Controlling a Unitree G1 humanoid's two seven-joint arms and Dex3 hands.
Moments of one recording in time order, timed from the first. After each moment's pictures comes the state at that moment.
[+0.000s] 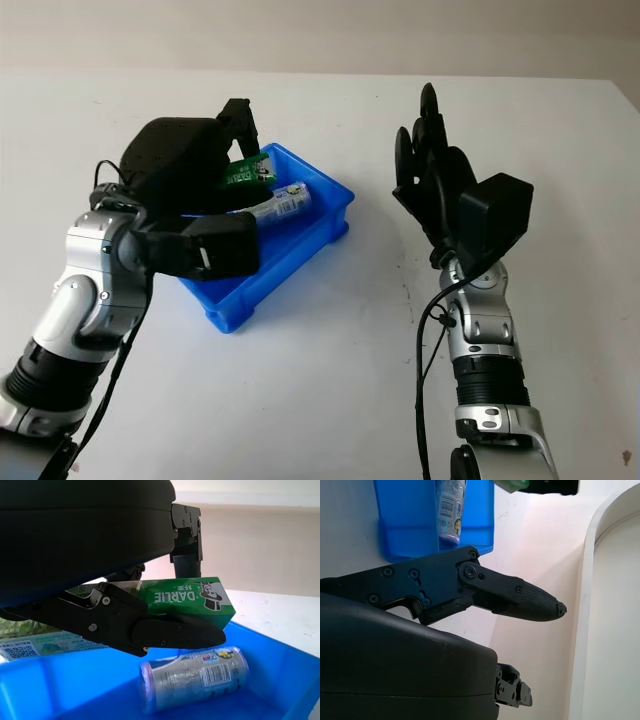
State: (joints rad) left arm -0.61 0.35 -0.27 -0.10 1.01 0.36 -0.36; right arm -0.52 -0.23 -0.15 0.32 0.13 -0.03 0.19
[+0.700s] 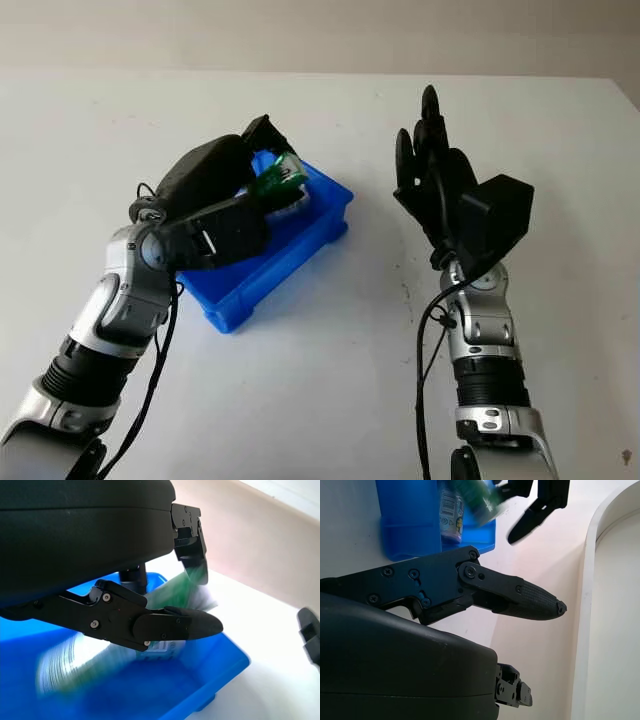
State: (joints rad) left arm -0.62 0.25 -0.22 -0.03 0.65 0.33 -0.27; right arm -0.52 -0.23 -0.15 0.32 0.13 -0.04 0.19
